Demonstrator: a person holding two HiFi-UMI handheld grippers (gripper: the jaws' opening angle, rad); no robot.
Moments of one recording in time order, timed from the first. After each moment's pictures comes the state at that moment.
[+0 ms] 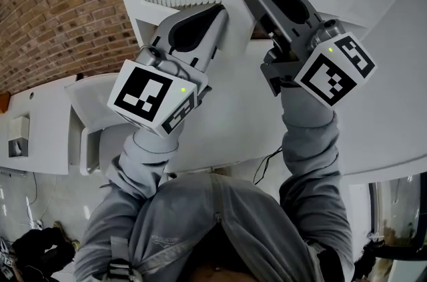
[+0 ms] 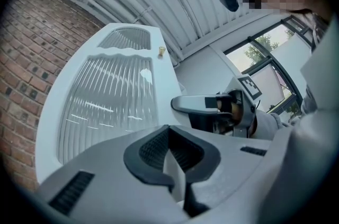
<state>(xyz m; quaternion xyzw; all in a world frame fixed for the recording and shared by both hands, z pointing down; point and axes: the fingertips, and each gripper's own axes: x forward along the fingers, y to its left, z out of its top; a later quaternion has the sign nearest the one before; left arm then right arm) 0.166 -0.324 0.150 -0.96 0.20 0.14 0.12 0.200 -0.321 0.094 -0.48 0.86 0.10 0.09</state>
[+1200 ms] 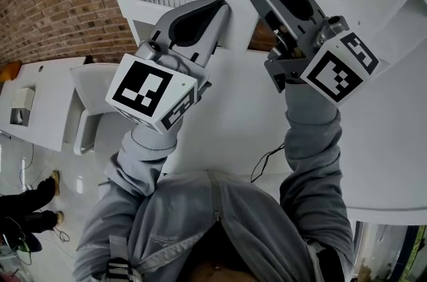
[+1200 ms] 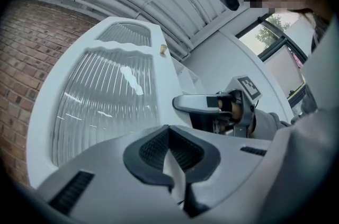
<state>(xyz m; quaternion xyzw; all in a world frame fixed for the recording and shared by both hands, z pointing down) 0.214 -0.374 0.152 -0.94 0.30 0.11 0.13 0.249 -0.376 0.097 -0.38 0.91 0.08 0.10</state>
